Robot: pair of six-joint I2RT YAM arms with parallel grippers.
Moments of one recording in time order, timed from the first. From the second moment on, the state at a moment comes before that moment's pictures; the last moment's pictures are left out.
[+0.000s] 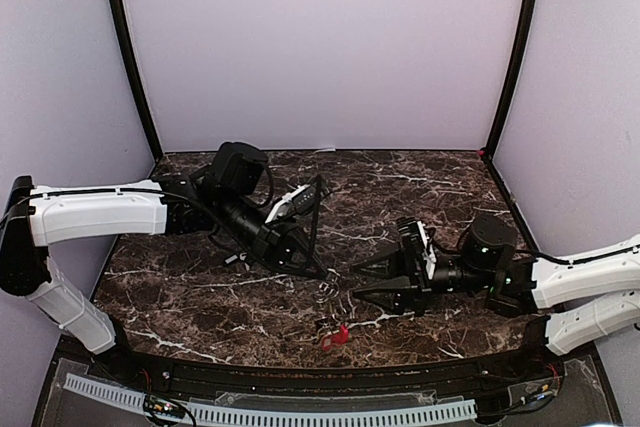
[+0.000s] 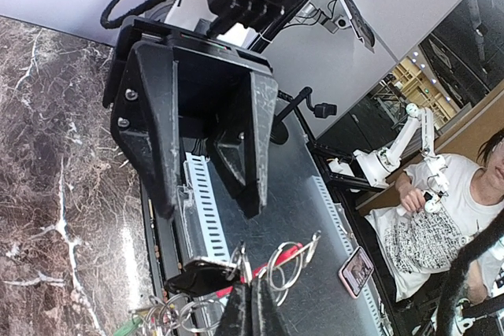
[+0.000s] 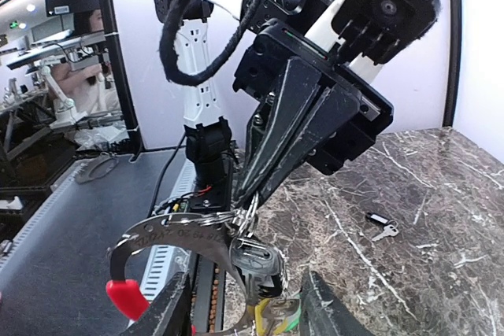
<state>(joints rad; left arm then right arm) -0.91 1.50 1.11 -0.21 1.12 -0.11 1.07 1.11 0.42 0.68 -0.54 0.10</state>
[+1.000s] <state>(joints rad) -0.90 1.50 1.11 -0.22 1.14 -0.11 1.12 1.28 0.51 0.71 -0.56 0.07</state>
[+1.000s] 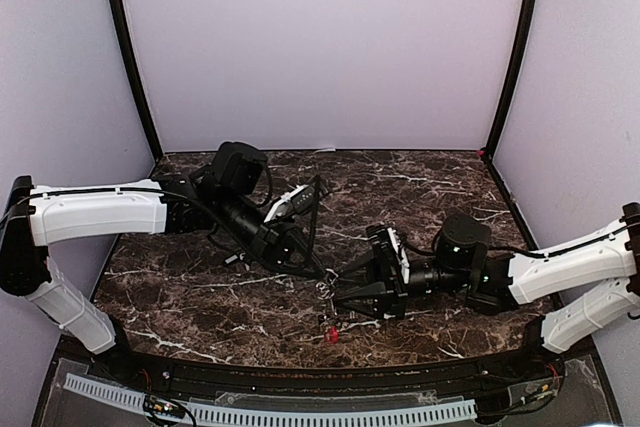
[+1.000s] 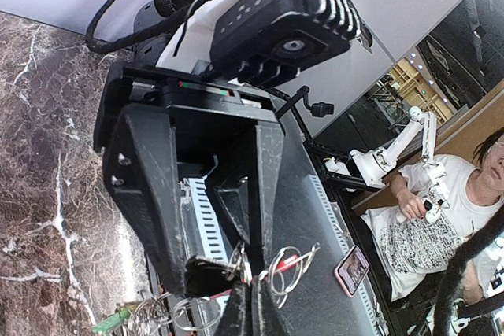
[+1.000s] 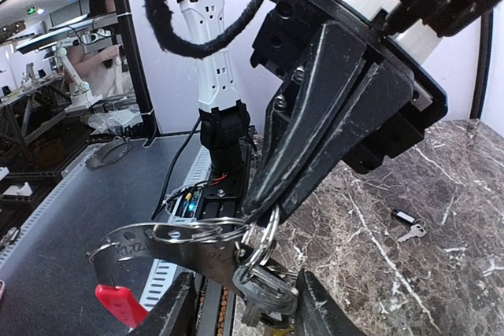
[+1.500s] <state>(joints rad) -0.90 1.50 1.11 -0.22 1.14 -0.11 1.13 1.31 0.51 0.76 -0.57 0.11</state>
